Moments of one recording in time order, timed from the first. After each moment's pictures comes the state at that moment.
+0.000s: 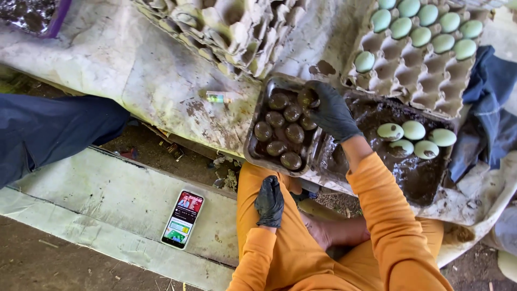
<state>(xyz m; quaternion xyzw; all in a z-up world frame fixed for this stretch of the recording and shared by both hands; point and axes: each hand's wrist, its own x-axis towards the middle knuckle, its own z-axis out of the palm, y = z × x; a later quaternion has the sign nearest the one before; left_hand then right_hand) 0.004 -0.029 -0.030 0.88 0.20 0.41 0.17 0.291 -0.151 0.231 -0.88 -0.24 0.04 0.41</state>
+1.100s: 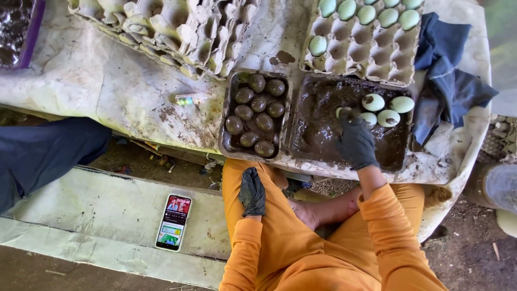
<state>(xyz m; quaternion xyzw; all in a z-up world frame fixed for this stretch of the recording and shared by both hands) 0.007 -0.016 -0.044 0.89 0.17 0.39 0.15 0.158 -0.323 0.170 -1.00 -0.05 0.00 0.05</state>
